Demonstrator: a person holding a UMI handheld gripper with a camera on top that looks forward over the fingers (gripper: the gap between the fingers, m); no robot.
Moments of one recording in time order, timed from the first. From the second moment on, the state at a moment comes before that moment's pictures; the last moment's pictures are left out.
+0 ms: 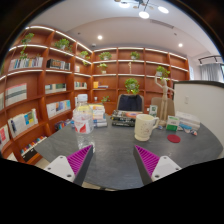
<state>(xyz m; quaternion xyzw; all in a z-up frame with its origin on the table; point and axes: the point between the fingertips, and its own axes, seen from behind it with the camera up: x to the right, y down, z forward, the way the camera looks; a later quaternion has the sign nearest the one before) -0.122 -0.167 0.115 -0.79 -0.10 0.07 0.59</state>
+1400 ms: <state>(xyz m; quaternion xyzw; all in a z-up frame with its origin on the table) -0.233 0.011 0.164 -0.73 0.14 0.31 0.60</state>
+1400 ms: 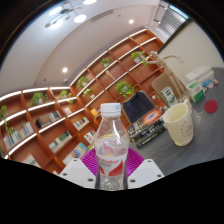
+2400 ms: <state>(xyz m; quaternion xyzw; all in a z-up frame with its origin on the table) -0.143 0.105 0.209 -0.40 0.51 0.67 0.37</state>
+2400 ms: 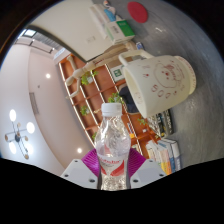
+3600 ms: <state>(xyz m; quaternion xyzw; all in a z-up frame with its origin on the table) 0.172 0.121 0.114 -0.75 0.14 -0.10 0.63</state>
